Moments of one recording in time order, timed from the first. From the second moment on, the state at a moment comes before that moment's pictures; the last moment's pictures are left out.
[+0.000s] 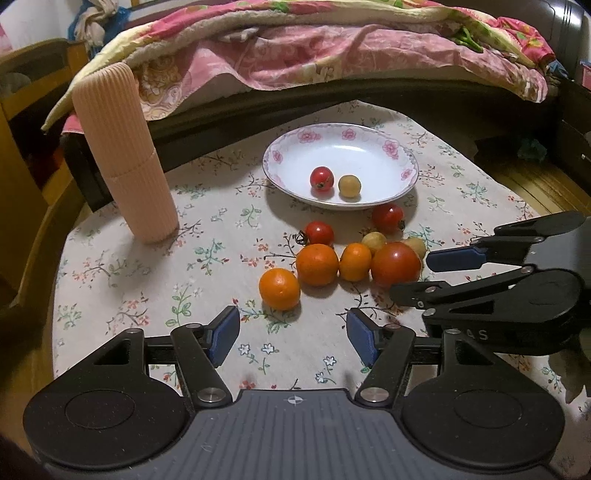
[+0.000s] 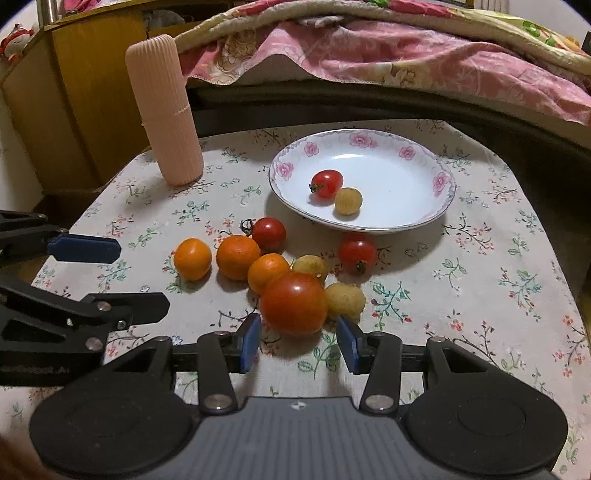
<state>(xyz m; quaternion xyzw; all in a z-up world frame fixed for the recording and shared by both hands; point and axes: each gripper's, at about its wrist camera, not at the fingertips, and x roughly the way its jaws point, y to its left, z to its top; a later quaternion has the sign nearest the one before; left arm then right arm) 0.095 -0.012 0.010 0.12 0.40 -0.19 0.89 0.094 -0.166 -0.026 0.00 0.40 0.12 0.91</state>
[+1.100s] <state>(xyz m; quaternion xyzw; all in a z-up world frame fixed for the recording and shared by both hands) 0.149 -0.018 -0.032 0.10 0.42 -0.18 0.88 0.095 -0.182 -0.034 0.04 0.44 0.15 0.89</state>
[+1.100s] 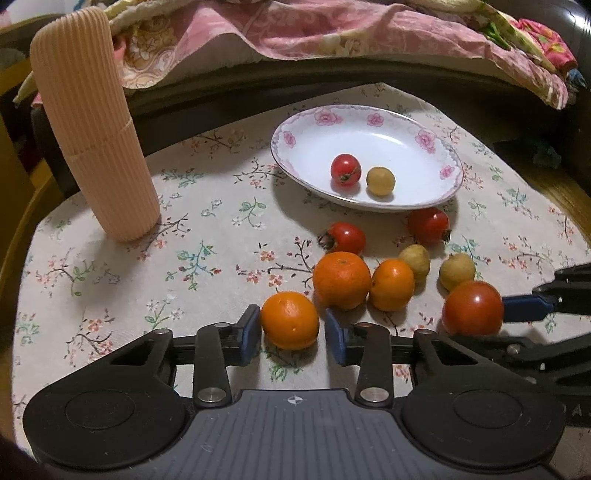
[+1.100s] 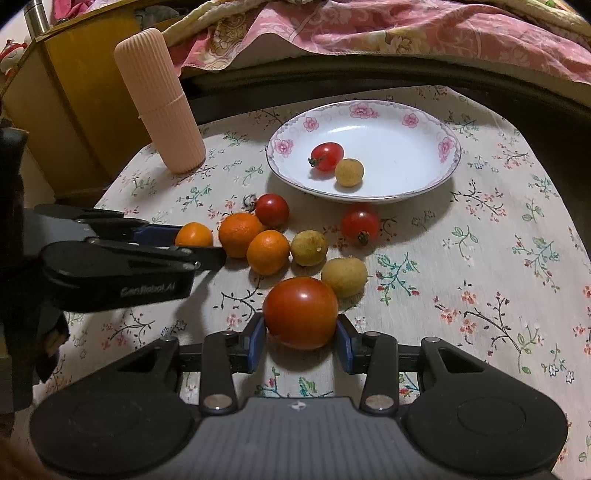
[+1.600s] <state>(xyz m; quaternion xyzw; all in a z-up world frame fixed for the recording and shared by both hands) 0.126 -0.016 -0.027 0.09 0.44 -0.20 0.87 0.086 -0.183 -0.030 0.02 0.44 0.16 0.89</state>
